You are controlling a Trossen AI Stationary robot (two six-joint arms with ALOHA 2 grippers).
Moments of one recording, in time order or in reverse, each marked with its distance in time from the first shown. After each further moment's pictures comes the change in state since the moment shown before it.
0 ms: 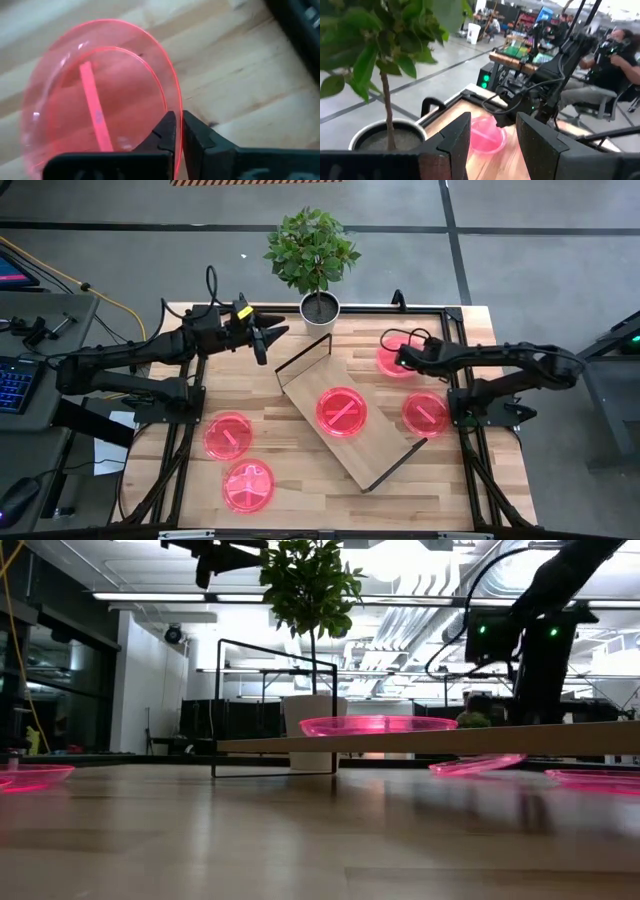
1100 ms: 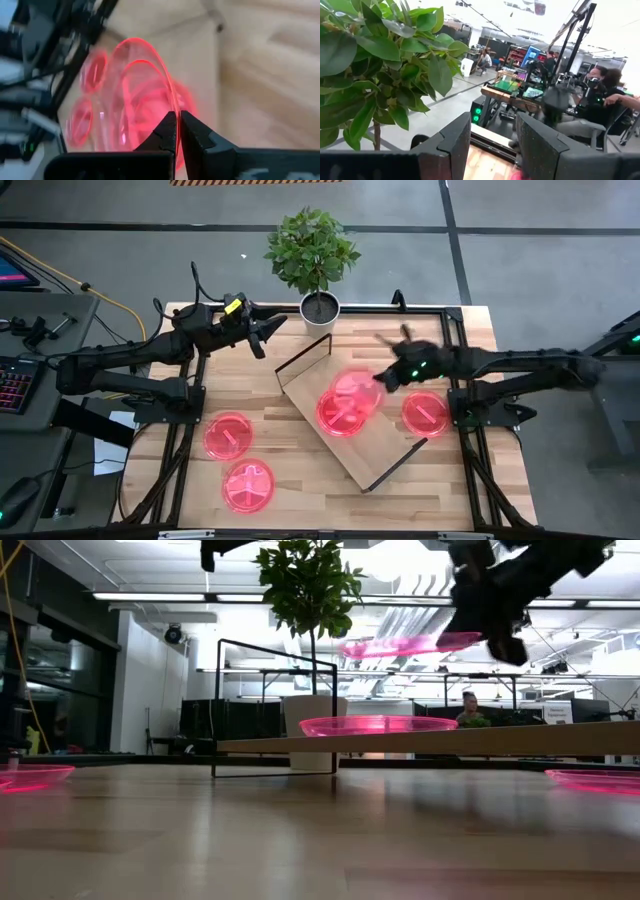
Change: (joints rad) left arm 0.000 -0.001 0.000 0.188 -0.008 0.000; right arm 0.245 -0.265 0.119 0.388 -0.497 -0.712
